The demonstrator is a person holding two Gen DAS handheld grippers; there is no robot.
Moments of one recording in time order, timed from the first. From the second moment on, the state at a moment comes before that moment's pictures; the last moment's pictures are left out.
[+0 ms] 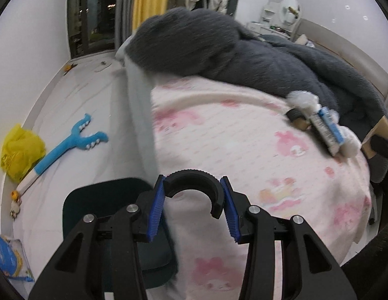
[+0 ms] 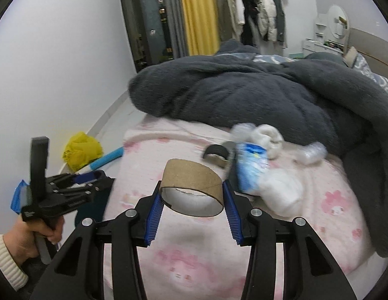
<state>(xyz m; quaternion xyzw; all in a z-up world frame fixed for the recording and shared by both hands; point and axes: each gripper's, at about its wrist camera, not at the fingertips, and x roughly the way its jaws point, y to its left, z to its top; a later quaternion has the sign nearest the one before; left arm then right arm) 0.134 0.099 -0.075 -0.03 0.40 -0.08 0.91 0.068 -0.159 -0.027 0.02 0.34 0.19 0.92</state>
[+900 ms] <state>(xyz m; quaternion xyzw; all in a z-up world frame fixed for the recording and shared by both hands) 0.118 0.206 -0.155 -0.10 0.53 0.03 0.84 0.093 -0.013 -0.027 0.00 0.37 0.34 0.86</state>
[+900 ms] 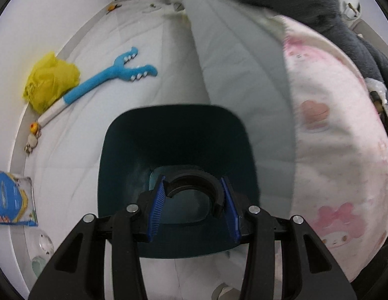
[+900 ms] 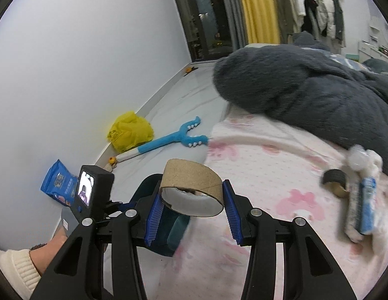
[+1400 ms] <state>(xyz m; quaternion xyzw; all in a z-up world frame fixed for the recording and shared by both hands) 0.108 0.248 -0.190 -0.15 0.59 0.06 0.80 0.105 0.063 -0.057 -0.03 0.42 0.38 0.83</state>
